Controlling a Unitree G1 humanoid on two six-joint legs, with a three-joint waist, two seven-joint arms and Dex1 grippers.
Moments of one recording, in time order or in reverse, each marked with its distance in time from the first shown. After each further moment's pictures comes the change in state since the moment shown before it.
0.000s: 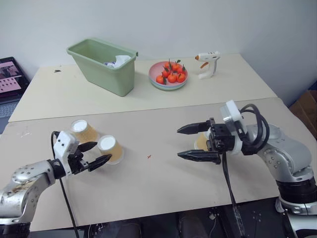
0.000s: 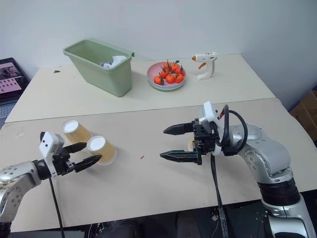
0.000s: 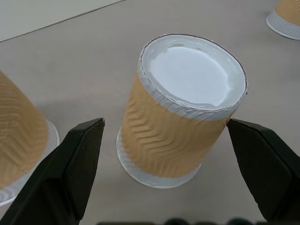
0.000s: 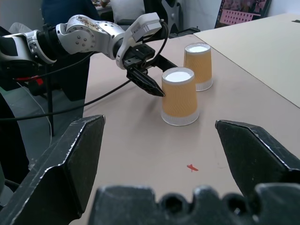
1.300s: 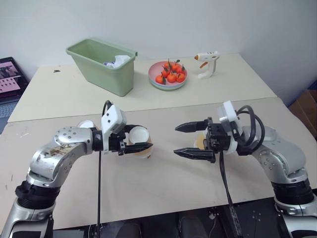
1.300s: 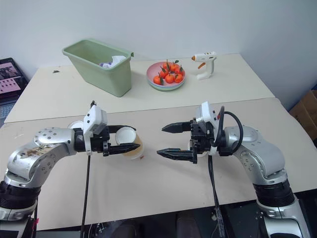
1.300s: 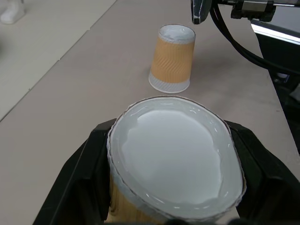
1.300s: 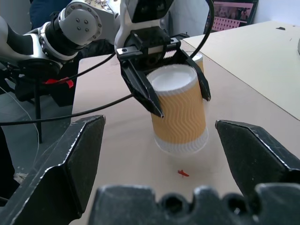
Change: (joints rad) left arm -0.451 -0.046 -0.357 -0.110 0.003 0.140 -0.091; right arm 0.013 0.052 0.006 -0.004 -0.035 -0.028 -0.051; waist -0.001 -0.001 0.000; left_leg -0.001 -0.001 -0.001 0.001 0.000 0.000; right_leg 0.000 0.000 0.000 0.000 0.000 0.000
